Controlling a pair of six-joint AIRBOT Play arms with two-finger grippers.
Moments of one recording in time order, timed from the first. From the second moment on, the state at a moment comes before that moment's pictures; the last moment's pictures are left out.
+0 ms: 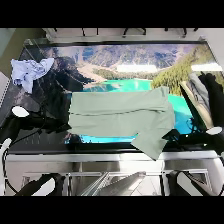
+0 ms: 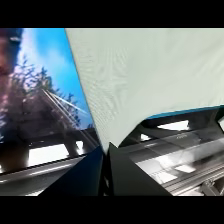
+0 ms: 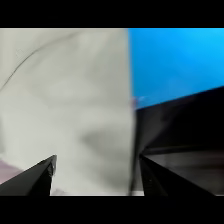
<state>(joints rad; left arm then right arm) 0.14 -1.15 0.79 0.97 -1.29 -1.39 -0.52 -1.06 0.42 -0.95 1.18 1.33</state>
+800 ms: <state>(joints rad) 0.27 -0.84 0.76 1.13 -1.40 -1.43 -0.41 -0.37 0.42 -1.01 1.38 1.38</state>
